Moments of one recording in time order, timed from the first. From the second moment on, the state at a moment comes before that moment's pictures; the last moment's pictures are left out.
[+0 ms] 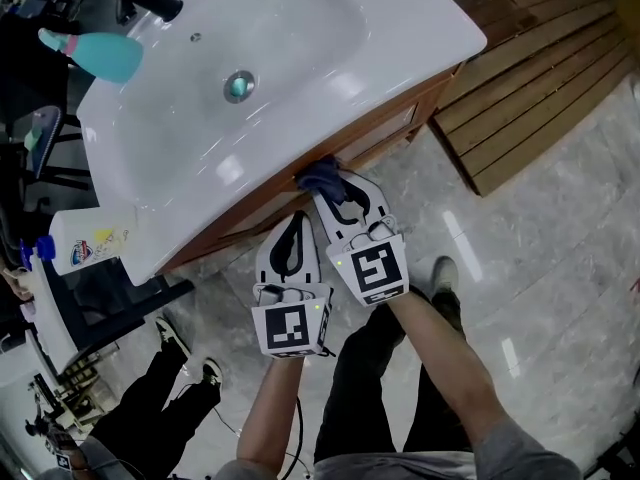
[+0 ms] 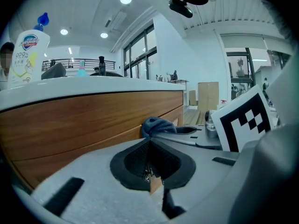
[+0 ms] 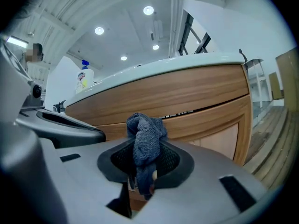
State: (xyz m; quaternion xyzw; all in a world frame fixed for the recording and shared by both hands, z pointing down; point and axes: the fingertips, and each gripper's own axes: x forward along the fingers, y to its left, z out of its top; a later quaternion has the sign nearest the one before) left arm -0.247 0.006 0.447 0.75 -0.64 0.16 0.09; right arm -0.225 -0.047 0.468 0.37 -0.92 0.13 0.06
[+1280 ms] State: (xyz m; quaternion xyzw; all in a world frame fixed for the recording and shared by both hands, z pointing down) left arm -0.200 -0.034 0.467 0.73 -0.65 0.19 0.11; right arm -0.161 -0.104 0.497 0.38 -0.91 0.12 0.08
